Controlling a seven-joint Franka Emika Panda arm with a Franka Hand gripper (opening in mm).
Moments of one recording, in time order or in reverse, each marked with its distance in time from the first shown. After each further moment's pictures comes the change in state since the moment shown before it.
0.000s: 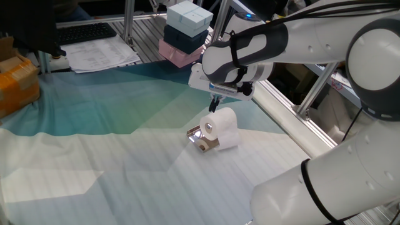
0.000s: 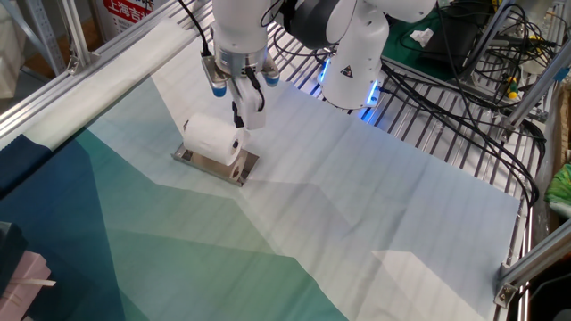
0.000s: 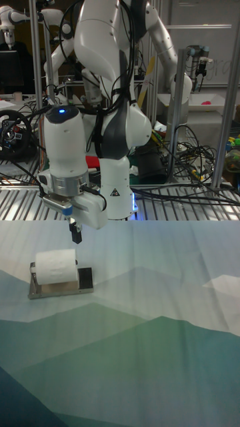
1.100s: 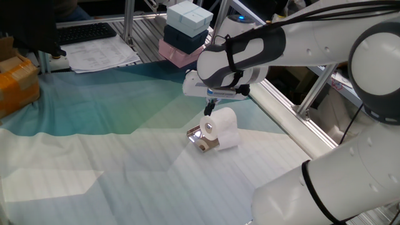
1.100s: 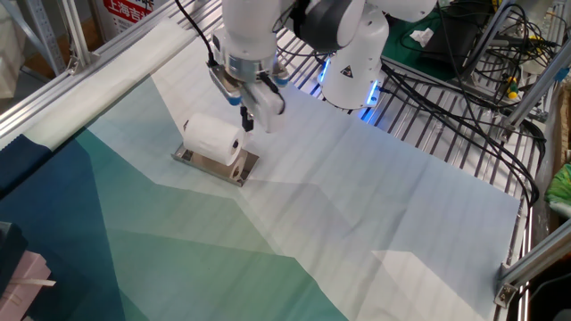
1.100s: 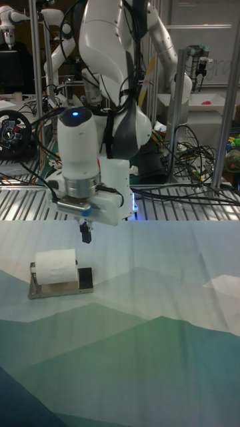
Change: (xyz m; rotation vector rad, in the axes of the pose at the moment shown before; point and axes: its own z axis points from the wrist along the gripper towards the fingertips) arm 0.021 0.019 0.005 0.014 0.016 -0.276
